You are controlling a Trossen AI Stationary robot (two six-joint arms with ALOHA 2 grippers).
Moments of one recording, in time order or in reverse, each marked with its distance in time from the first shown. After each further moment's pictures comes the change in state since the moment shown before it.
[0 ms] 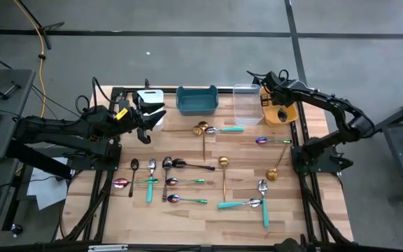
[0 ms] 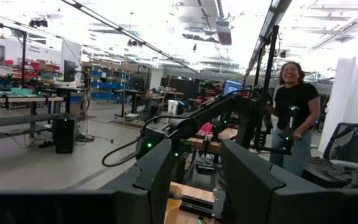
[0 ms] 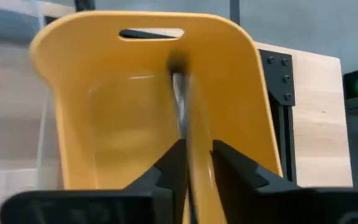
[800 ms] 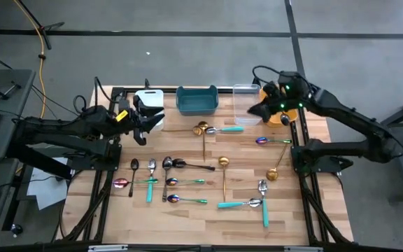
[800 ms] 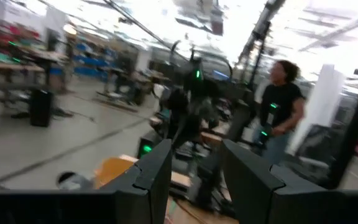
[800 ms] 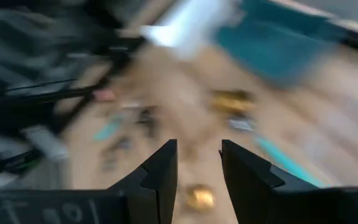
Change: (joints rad) left arm 0.000 -0.048 0.000 -0.120 0.062 -0.157; right arm 0.324 -0.425 0.112 0.144 -0.925 -0.082
